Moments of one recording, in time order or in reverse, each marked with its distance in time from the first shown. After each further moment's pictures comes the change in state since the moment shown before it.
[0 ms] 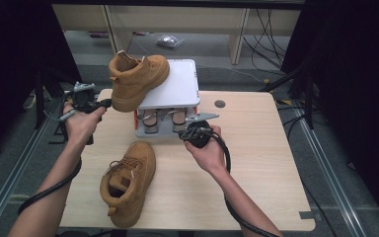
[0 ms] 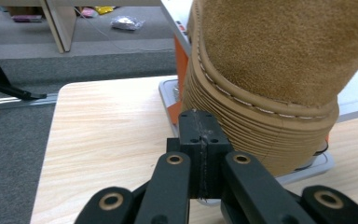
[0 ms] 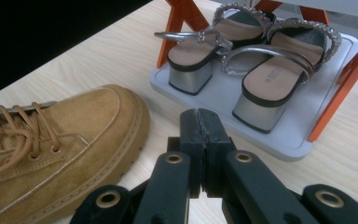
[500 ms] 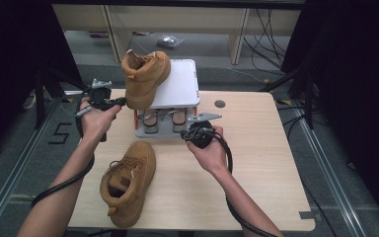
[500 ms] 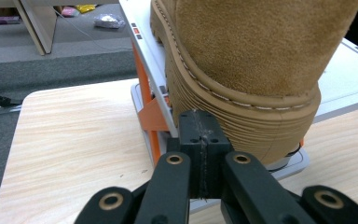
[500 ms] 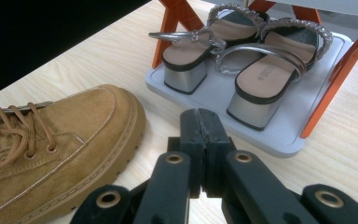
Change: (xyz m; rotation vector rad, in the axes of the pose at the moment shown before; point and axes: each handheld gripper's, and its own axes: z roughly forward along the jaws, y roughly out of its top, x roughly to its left) left arm -0.034 0.008 0.018 0.020 -0.042 0.039; right arm -0.004 -0.003 -0.004 -0.006 -0.008 0.009
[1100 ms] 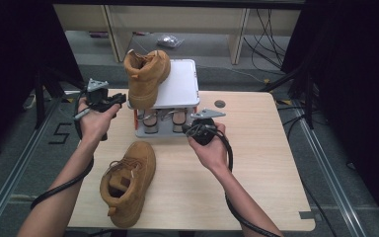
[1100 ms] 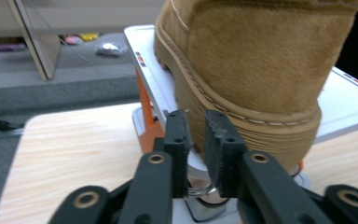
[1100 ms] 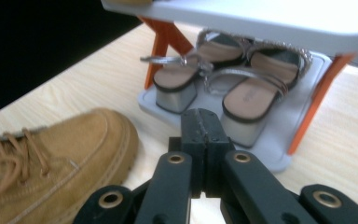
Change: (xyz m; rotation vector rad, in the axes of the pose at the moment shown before) left arm 0.008 -0.004 -0.005 -0.124 0.002 0.000; right arm -0.003 0.007 -0.004 -0.068 -0.023 0.029
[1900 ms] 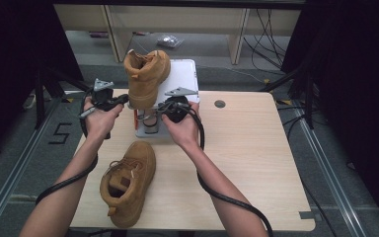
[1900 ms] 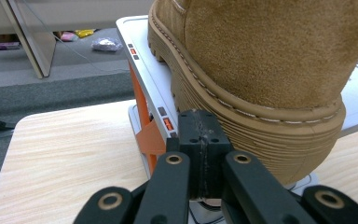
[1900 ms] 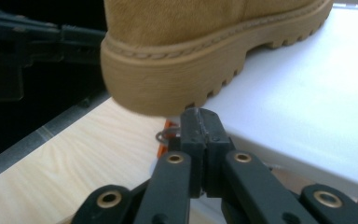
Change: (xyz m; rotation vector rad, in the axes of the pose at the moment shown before) left arm -0.002 -0.004 0.019 0.032 -0.021 0.021; right arm 0.029 0.064 0.058 -0.102 0.002 -0.008
